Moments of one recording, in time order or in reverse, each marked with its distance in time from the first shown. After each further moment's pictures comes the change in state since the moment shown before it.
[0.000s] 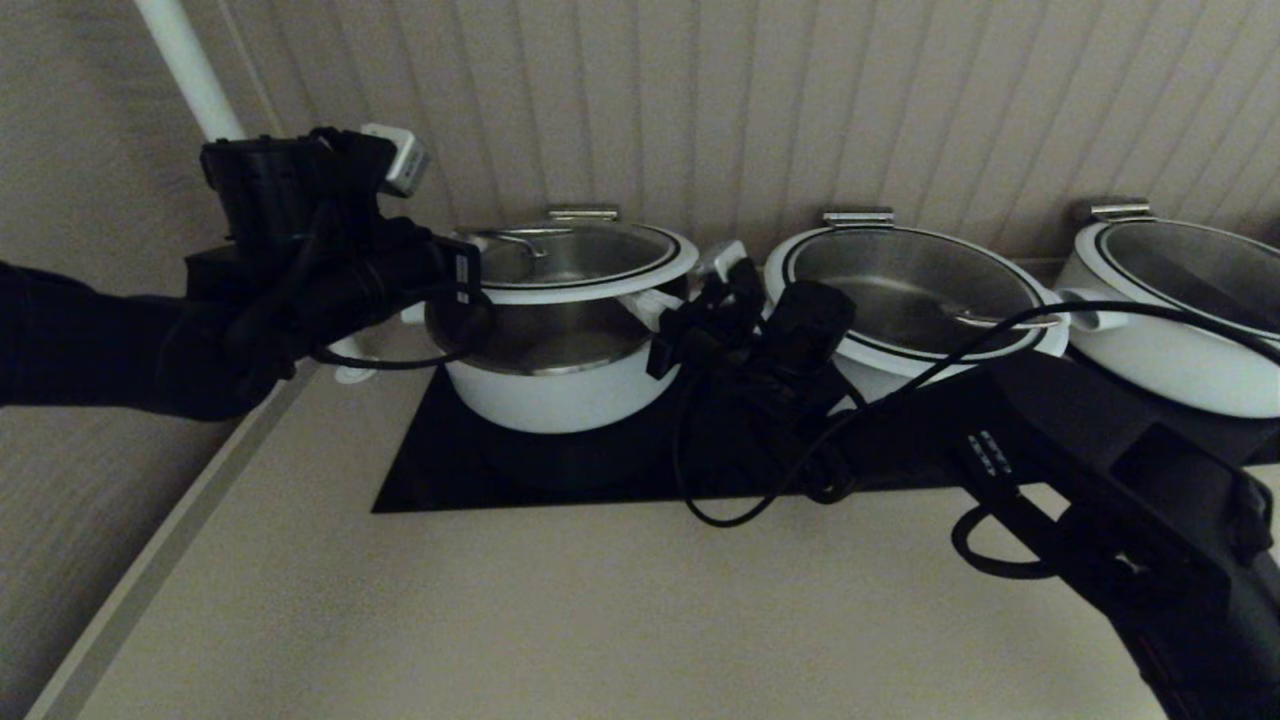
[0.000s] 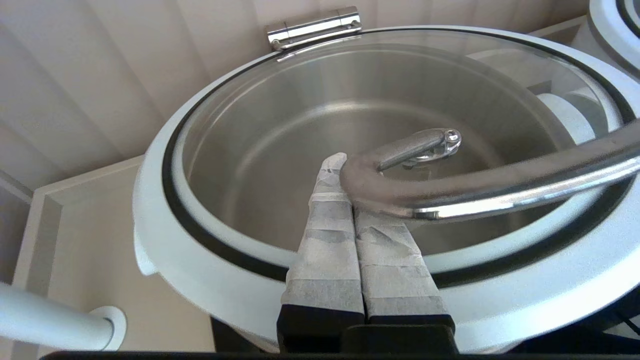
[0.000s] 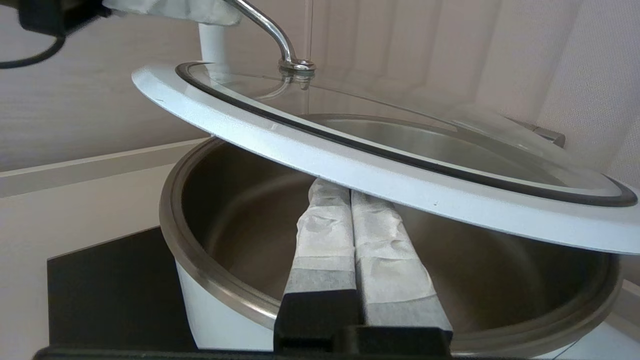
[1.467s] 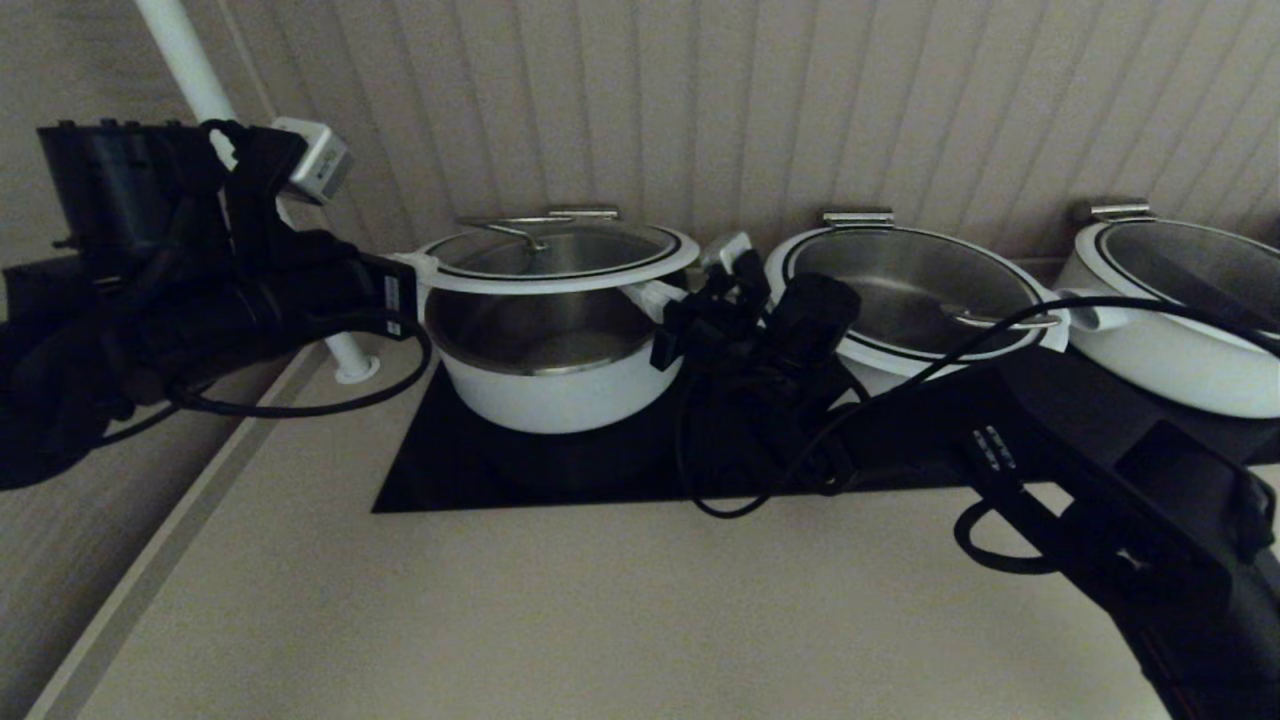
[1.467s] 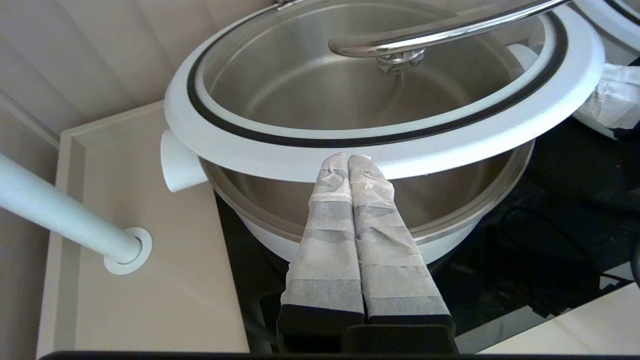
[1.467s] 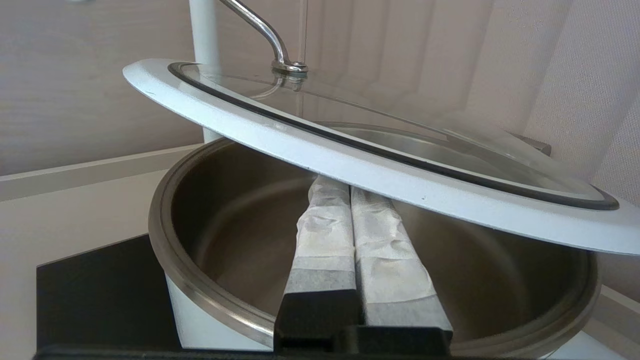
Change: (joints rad) left arm 0.007 -0.247 0.183 0.149 0.001 0.000; right arm -0.015 -0.003 -0.024 0.006 0.001 0.000
